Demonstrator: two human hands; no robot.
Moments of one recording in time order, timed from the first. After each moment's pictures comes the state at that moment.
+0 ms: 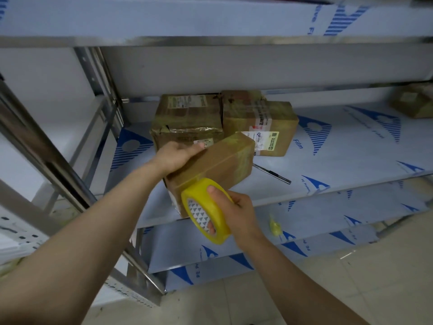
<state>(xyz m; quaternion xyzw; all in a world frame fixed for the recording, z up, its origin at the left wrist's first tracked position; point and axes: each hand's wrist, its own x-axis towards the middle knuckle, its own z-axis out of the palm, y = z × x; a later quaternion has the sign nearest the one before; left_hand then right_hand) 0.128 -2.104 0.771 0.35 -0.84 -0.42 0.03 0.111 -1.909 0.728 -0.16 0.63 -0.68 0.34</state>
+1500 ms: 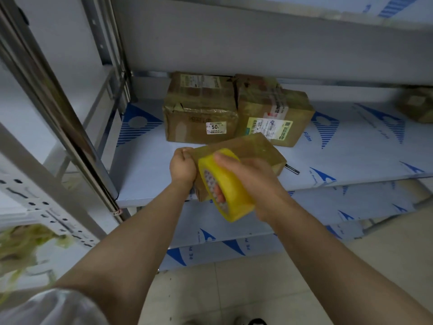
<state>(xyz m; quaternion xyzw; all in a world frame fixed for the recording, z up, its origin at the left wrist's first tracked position) 0.129 -2.084 0.668 0.45 -0.61 -0.58 0.31 0.115 -1.918 0.785 -0.19 0.71 -0.57 0.37</state>
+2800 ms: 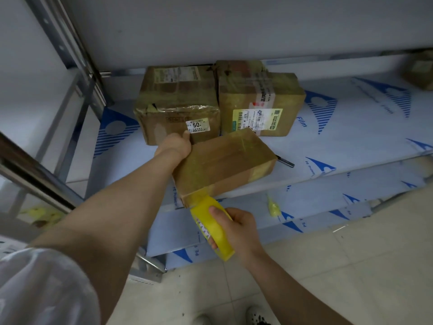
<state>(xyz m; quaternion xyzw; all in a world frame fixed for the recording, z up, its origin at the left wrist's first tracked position) 0.061 -2.124 0.696 0.48 -0.84 -0.26 0.00 0.114 -1.895 0.657 -0.11 0.70 -0.62 0.35</state>
